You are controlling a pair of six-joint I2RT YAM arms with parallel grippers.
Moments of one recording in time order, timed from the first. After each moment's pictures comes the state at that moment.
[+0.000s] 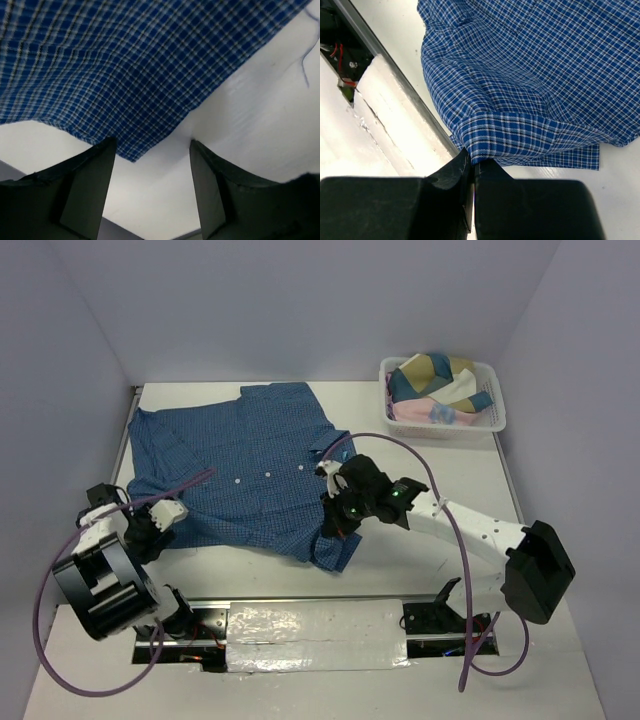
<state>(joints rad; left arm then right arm) 0.63 1.28 0.65 -0.75 0.27 1.42 0.80 1.32 0.92 -0.45 -0.36 0.25</state>
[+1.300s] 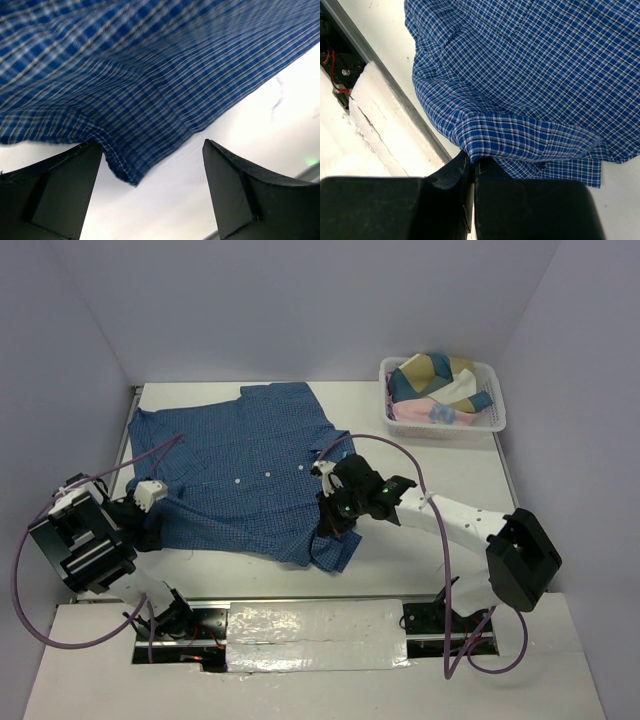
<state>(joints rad) 0.72 1.61 0.92 -0.91 0.47 1.37 0.78 1.41 0.92 -0.38 -0.38 0.25</state>
